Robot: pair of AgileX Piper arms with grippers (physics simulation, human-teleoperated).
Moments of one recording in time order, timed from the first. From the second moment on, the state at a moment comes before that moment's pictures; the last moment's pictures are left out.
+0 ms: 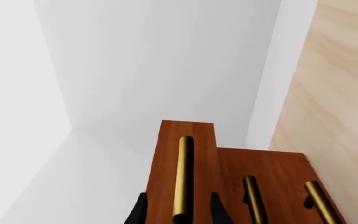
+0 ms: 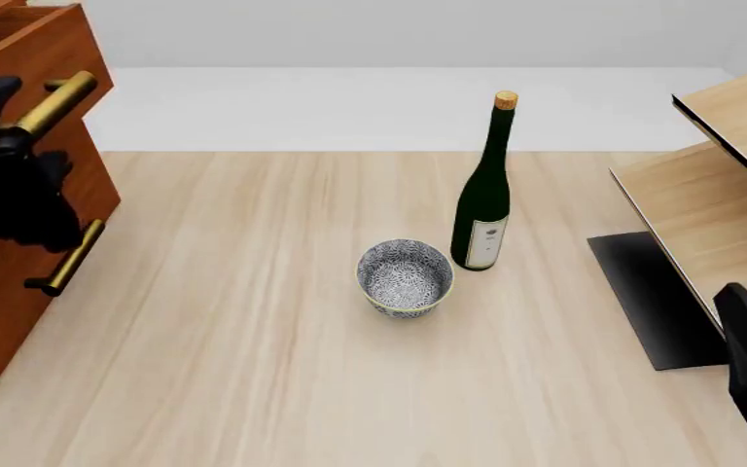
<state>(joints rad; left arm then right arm) 0.04 1.15 -0.40 -0.72 1.54 0.06 0.00 0.00 0.00 0.01</state>
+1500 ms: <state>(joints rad) -0.03 0.74 -0.62 -0.19 1.25 0.04 0.00 -0.01 -0.01 0.02</state>
